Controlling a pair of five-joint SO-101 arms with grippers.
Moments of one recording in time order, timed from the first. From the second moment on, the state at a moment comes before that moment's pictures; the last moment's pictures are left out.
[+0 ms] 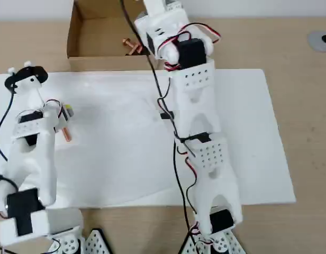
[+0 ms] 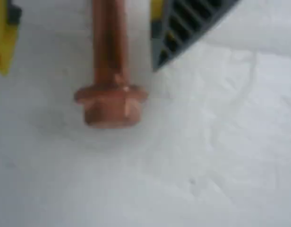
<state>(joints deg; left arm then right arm) -19.2 -5.0 39.5 33.7 -2.8 -22.2 48.3 -92.4 79.8 2.2</state>
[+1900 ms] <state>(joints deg) -18.5 -27.7 -2.9 91.2 -13.4 -14.1 37.2 -81.3 101.7 -7.1</state>
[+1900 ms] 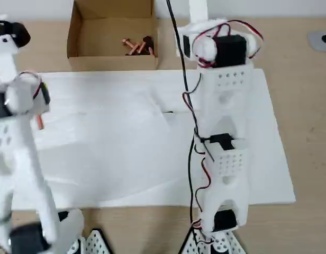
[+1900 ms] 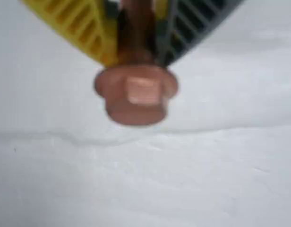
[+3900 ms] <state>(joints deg) -27.3 -87.7 47.0 89.0 -18.4 -22.9 57.5 -55.5 101.6 47.0</state>
